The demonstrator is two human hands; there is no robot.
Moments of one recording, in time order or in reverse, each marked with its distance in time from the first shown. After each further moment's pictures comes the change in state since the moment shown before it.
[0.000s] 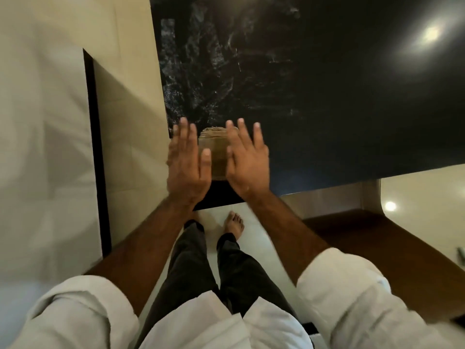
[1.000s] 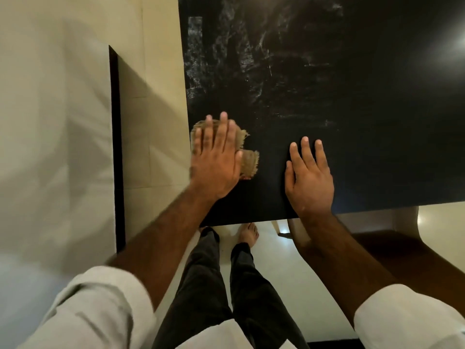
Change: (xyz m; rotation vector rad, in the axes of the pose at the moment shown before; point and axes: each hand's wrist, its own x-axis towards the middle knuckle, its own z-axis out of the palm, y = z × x) left_hand 0.052 -0.009 0.011 0.454 -0.243 0.055; right_hand 0.005 0.081 0.006 -0.290 0.066 0.076
